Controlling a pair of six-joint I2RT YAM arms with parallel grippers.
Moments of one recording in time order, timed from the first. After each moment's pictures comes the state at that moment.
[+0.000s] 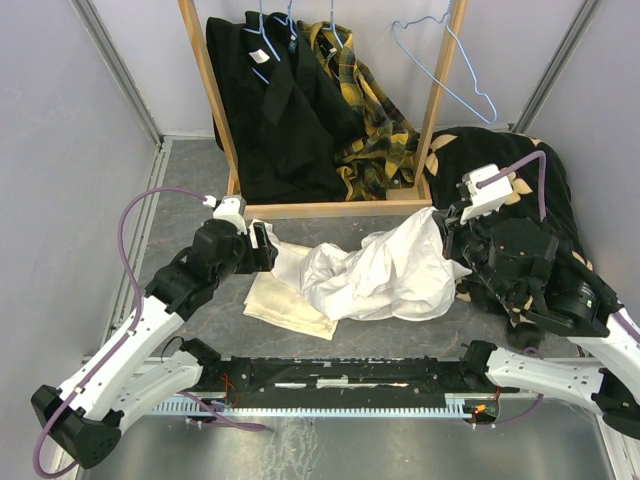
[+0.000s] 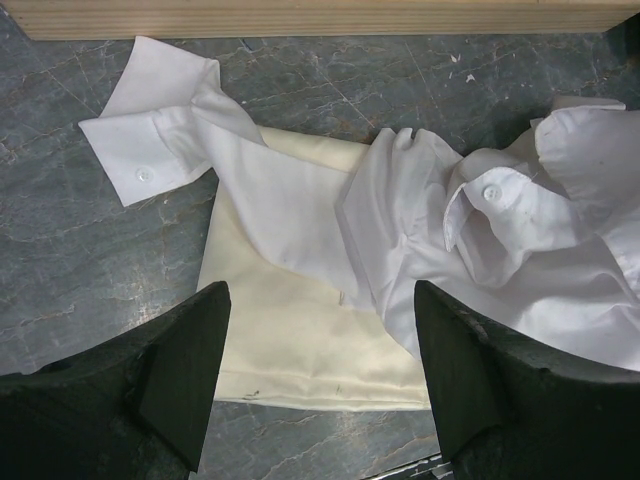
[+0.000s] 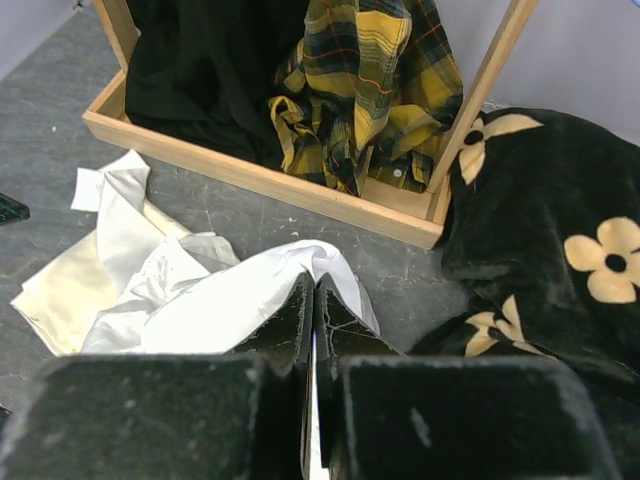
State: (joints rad) left arm -0.57 0.82 0.82 -0.60 -0.19 -0.47; right arm 1.00 0.82 1.33 -0.76 0.63 0.13
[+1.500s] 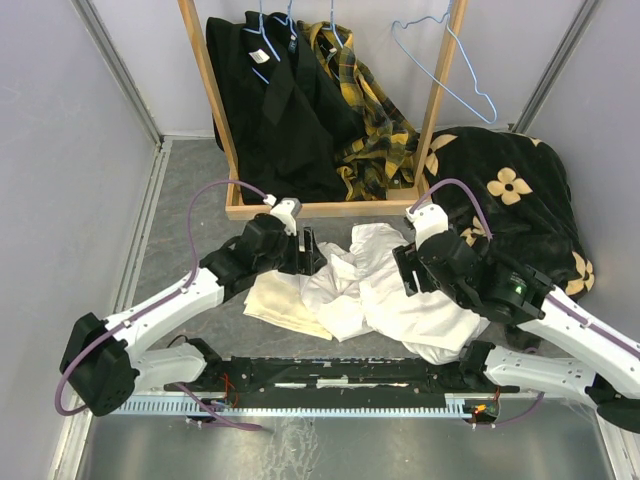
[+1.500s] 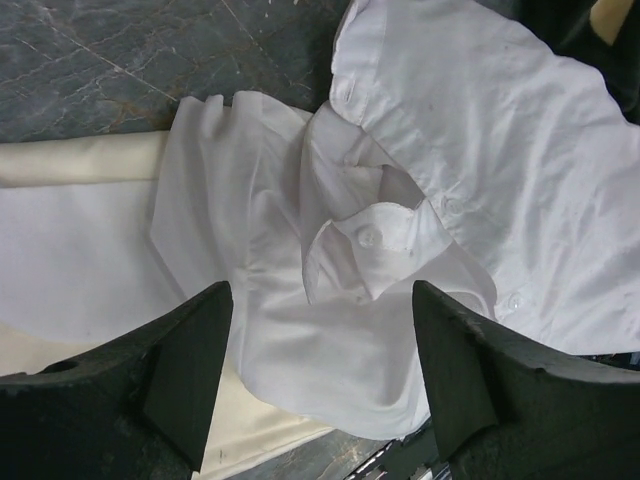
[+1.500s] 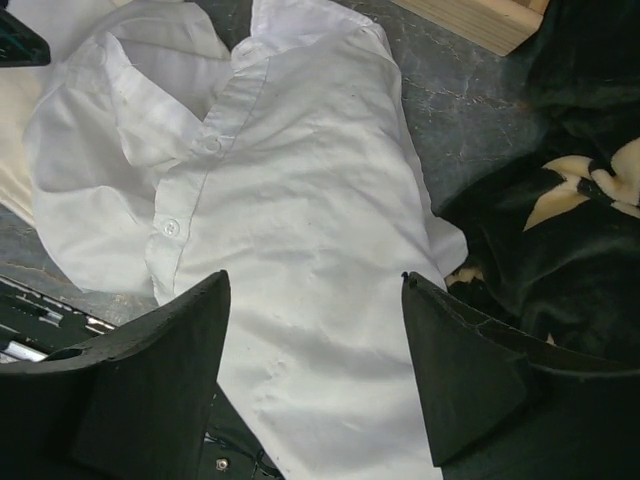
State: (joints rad) left arm -0.69 1.13 0.76 -0.23 0.06 -0.52; right arm 1.00 0.90 1.12 -1.00 0.50 0.33
